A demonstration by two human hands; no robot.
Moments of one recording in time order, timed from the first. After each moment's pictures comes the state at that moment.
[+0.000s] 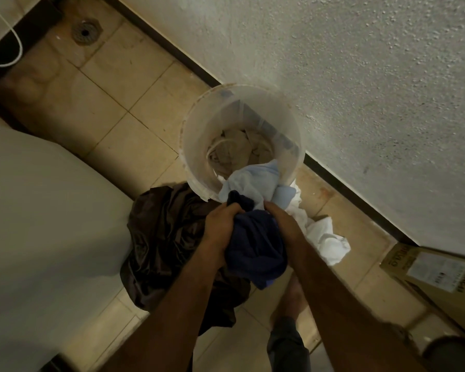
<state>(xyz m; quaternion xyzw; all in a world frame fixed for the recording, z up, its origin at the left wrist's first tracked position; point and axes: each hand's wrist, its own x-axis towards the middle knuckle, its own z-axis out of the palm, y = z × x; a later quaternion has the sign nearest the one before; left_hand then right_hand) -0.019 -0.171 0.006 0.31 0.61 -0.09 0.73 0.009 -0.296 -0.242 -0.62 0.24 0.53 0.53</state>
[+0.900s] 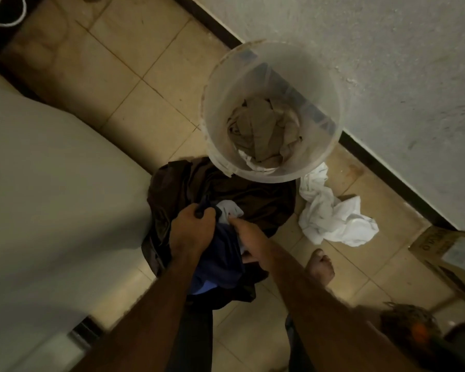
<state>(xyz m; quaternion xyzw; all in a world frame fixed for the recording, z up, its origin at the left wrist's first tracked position) -0.152 -0.112 -0.090 0.64 0.64 -0.15 0.40 -0.066 -0.216 -0.118 -0.60 0.23 0.71 0.28</state>
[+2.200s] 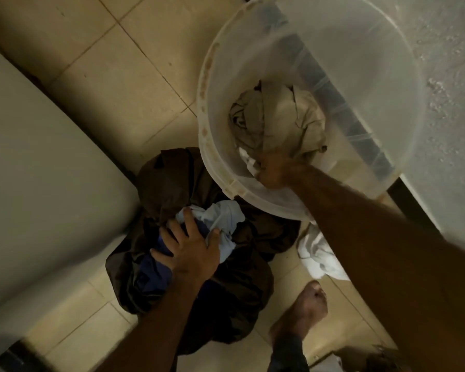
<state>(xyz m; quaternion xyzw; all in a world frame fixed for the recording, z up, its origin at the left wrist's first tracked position) -0.165 -0.145 -0.274 0.68 0.61 -0.31 0.25 0.106 -0.127 -0.314 -0.73 -0.43 0.52 -0.10</state>
